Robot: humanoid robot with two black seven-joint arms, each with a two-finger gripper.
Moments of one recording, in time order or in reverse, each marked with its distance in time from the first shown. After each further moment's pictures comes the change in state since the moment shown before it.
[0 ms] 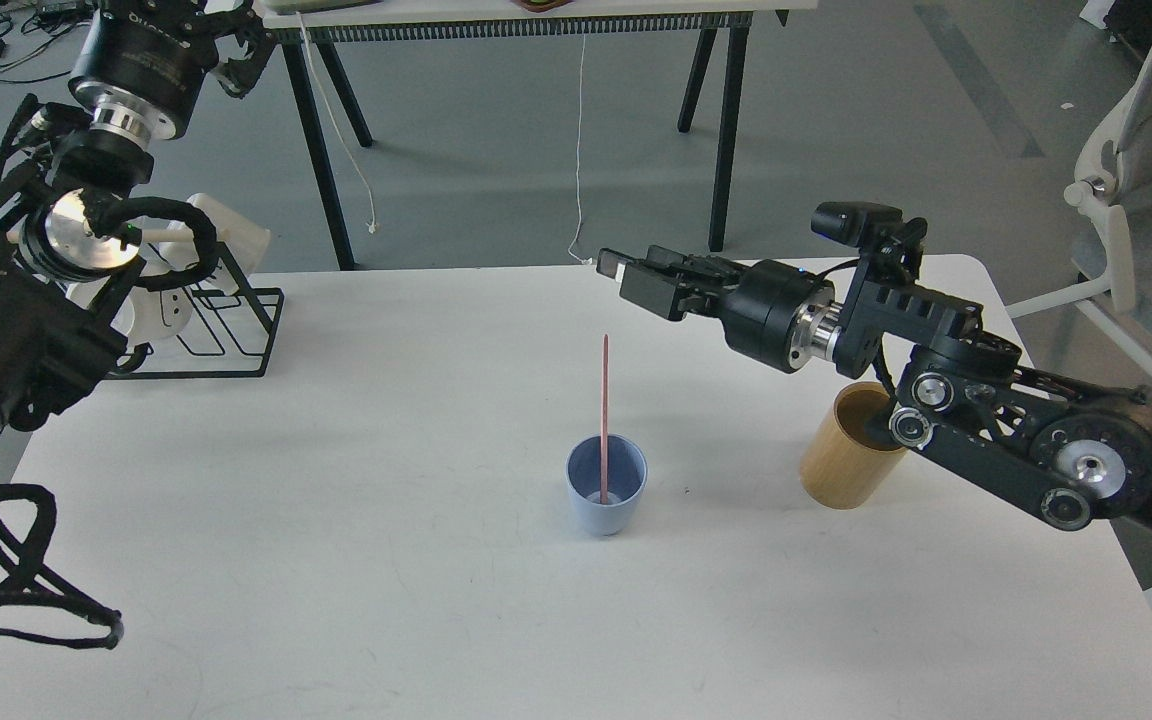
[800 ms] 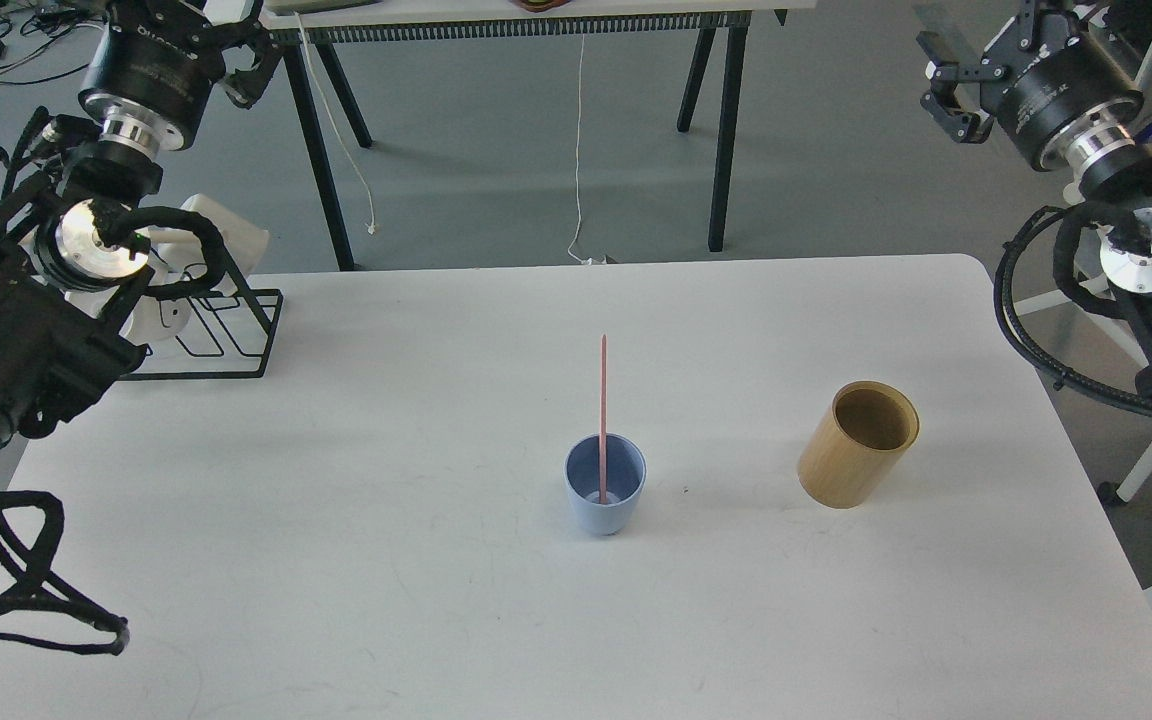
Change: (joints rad) left arm 0.018 -0.011 -0.009 0.000 -0.019 0.000 -0.006; right arm 0.016 0.013 0.477 -0.600 1.133 0.291 0.040
